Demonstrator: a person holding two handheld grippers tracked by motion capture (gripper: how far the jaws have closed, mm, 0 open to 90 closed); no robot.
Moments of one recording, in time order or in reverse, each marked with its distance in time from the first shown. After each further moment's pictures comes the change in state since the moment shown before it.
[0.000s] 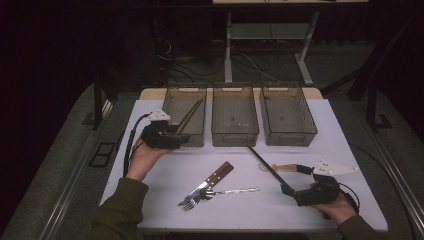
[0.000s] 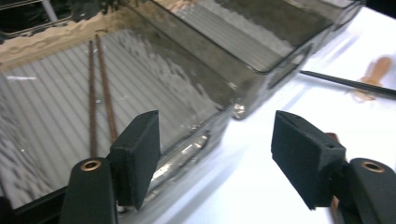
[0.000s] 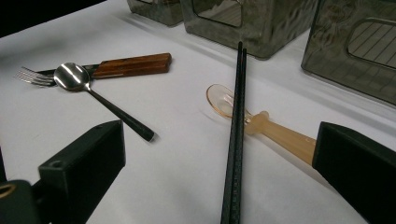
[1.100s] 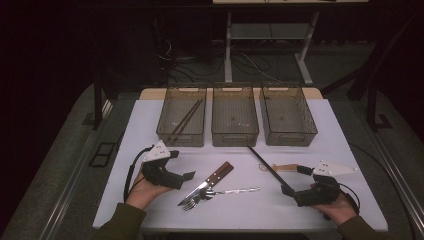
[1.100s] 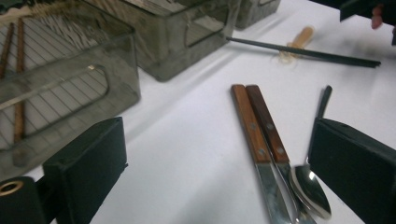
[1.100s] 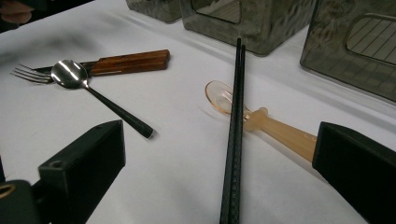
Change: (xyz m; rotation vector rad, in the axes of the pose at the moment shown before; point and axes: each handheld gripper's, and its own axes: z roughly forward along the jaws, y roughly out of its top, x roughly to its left) left arm -0.052 -0.069 -0.013 -0.082 -0.129 0.058; right arm 0.001 0.000 -0.001 0.011 -0.010 0.002
